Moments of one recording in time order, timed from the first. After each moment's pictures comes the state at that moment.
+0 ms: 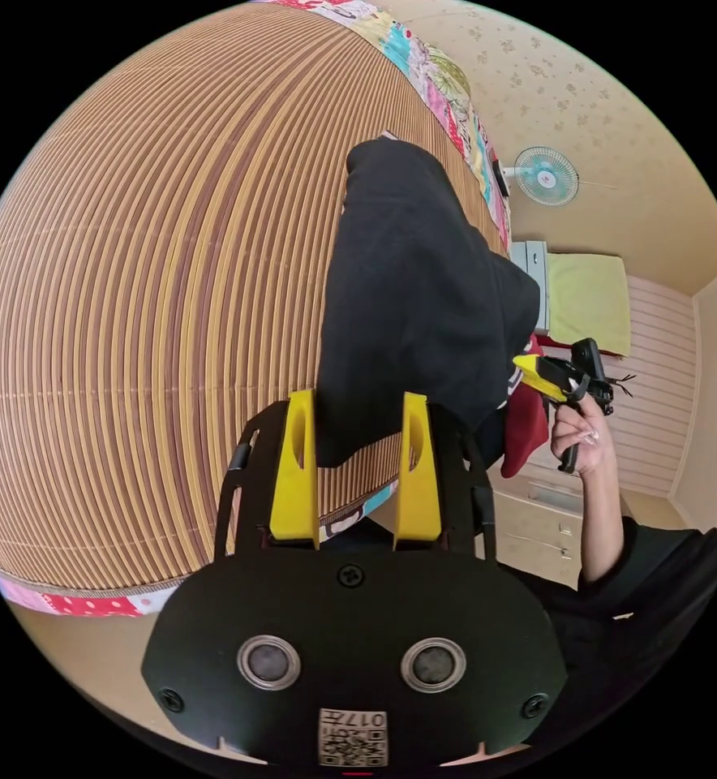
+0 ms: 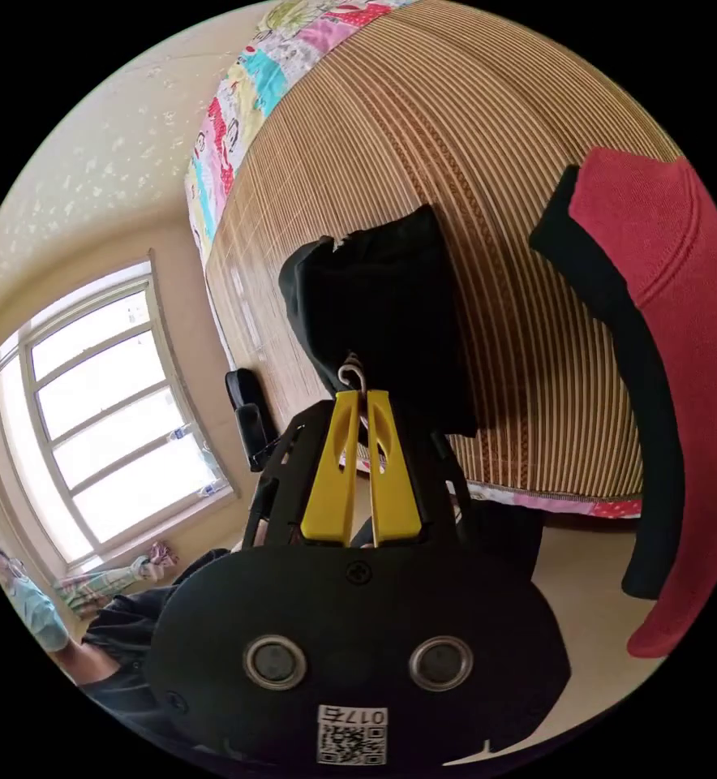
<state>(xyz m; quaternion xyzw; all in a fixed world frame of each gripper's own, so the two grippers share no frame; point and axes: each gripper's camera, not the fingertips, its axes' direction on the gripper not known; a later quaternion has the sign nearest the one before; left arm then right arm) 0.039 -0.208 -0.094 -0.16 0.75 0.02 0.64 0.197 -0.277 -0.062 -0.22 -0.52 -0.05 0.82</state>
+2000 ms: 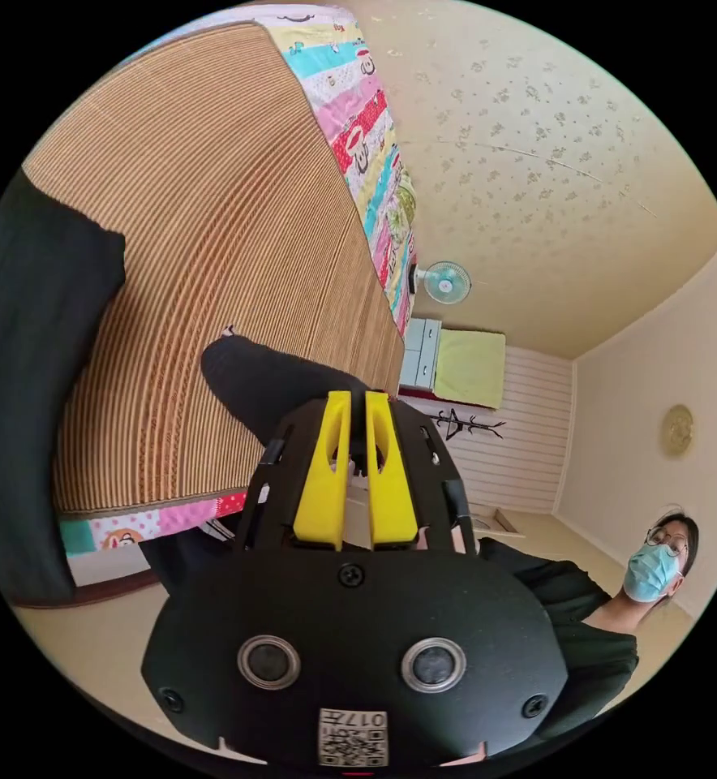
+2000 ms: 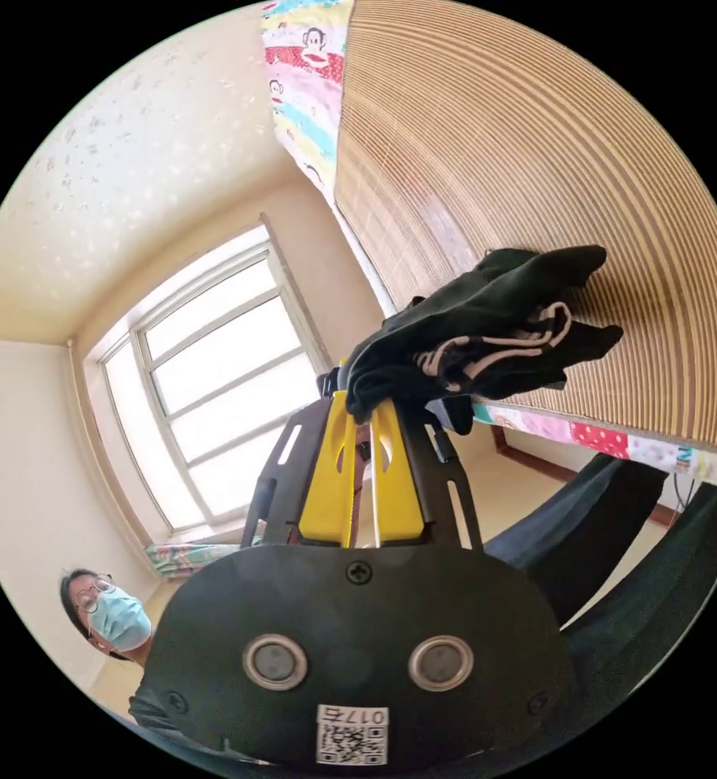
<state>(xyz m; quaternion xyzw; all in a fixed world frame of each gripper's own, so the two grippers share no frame) -0.352 -0.255 -0.021 -0.13 0.86 -0.11 0.49 -0.020 -0.209 -0.201 -0.26 -0.73 -0.05 0.63</state>
